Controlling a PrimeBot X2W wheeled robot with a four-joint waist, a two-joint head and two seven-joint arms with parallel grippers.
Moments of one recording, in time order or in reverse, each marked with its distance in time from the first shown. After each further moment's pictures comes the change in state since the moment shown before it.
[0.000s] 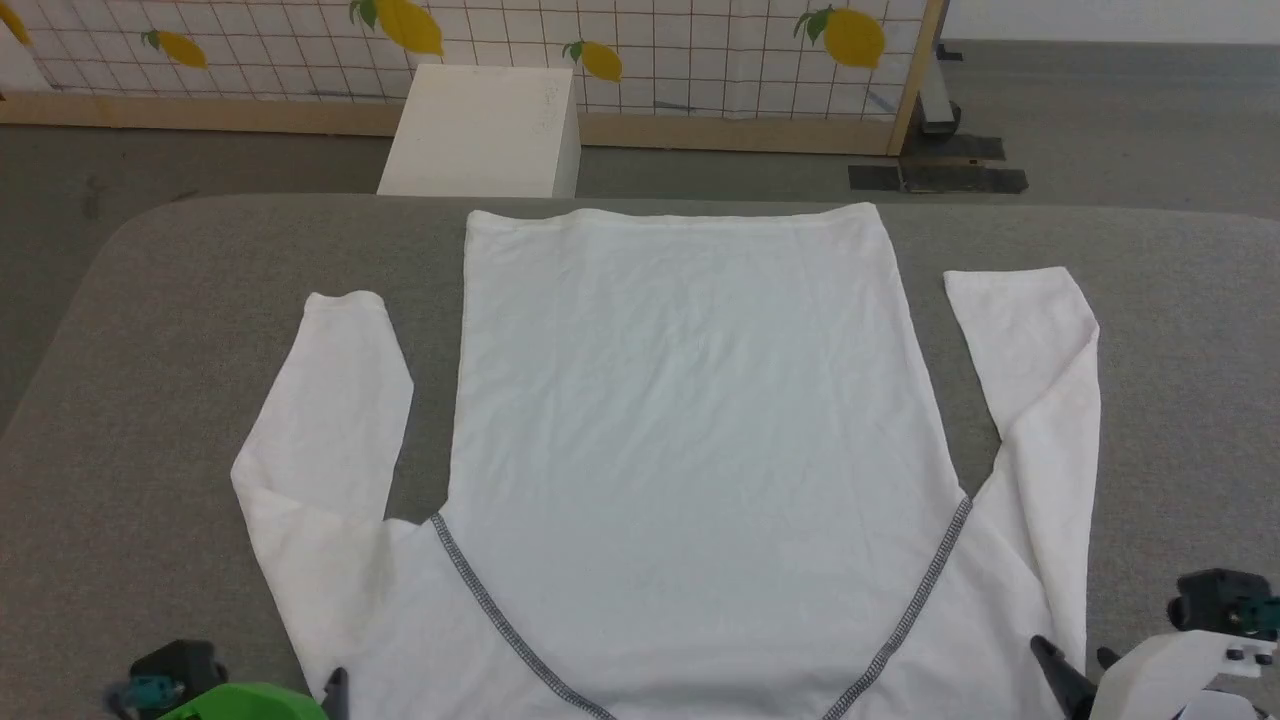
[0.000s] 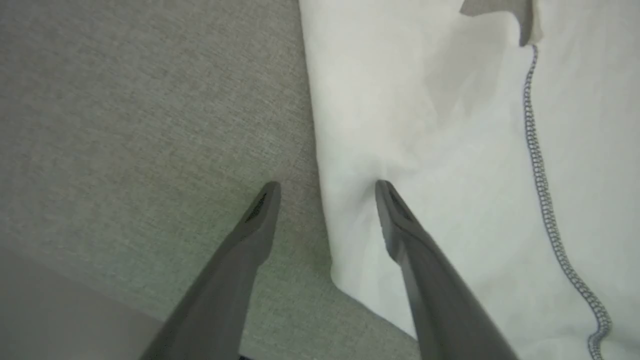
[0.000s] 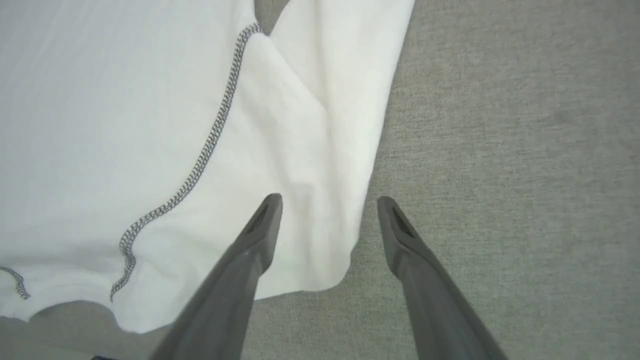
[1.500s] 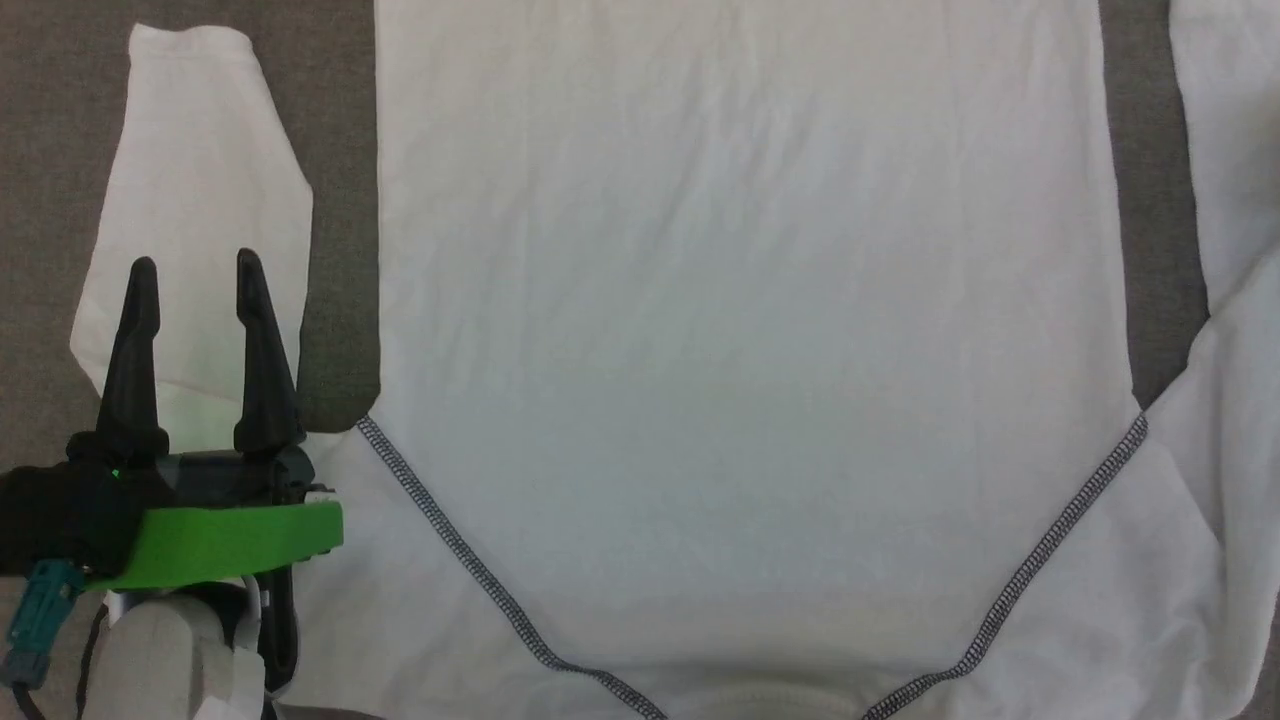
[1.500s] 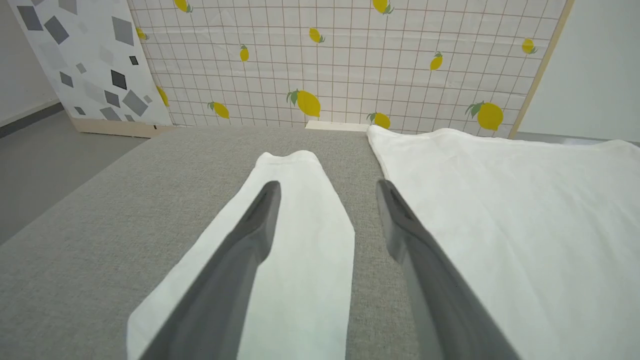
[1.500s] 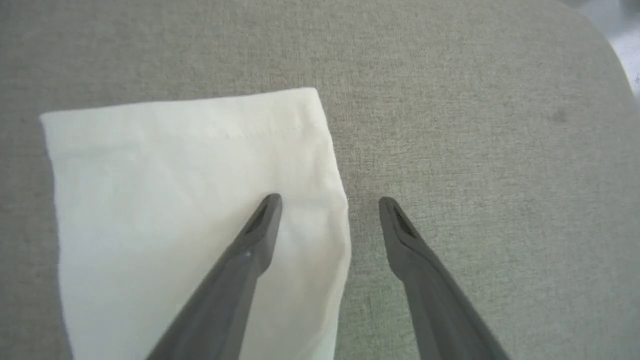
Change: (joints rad) left arm -0.261 -0.119 0.173 -0.358 0.499 -0.244 -0.520; right arm -1.032 -0.211 -0.140 0.366 -0.395 0.000 0.199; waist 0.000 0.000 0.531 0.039
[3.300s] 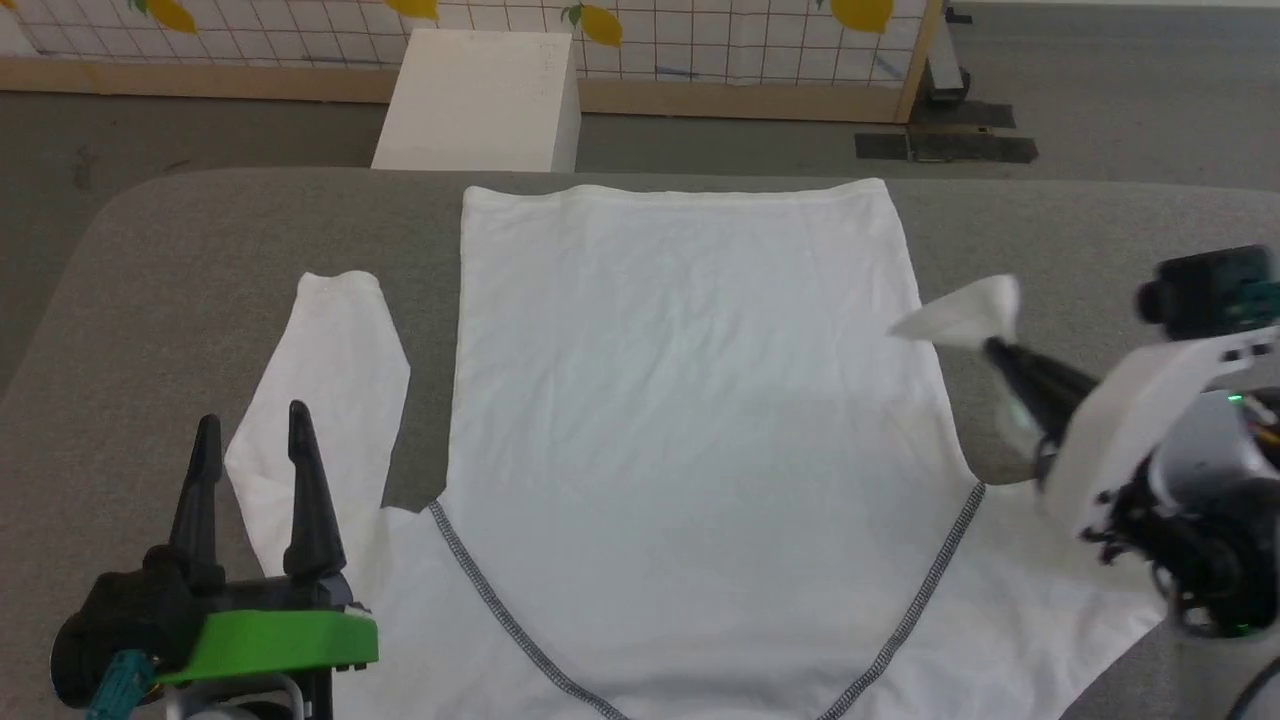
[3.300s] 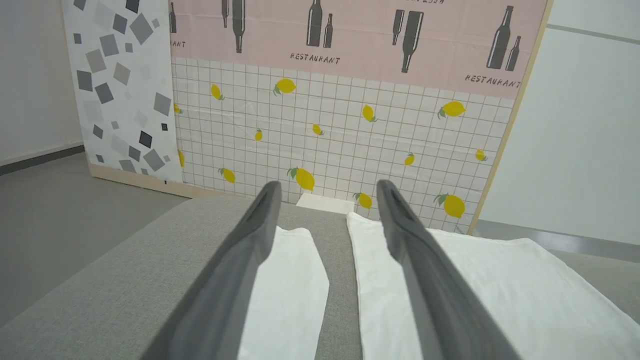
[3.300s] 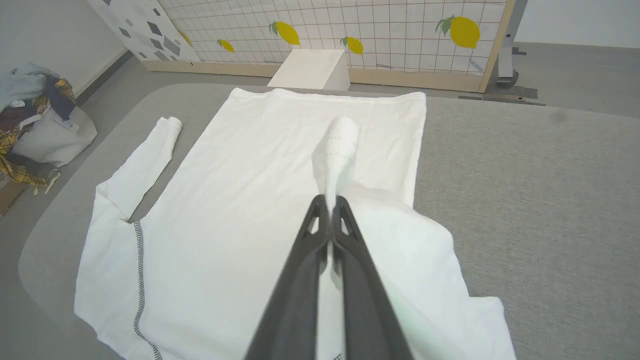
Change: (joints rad) left arm 0.173 -0.149 0.088 0.084 0.075 -0.093 0.000; right arm 0.607 0.067 0.294 -0.538 0.591 0.000 -0.018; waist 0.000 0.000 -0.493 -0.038
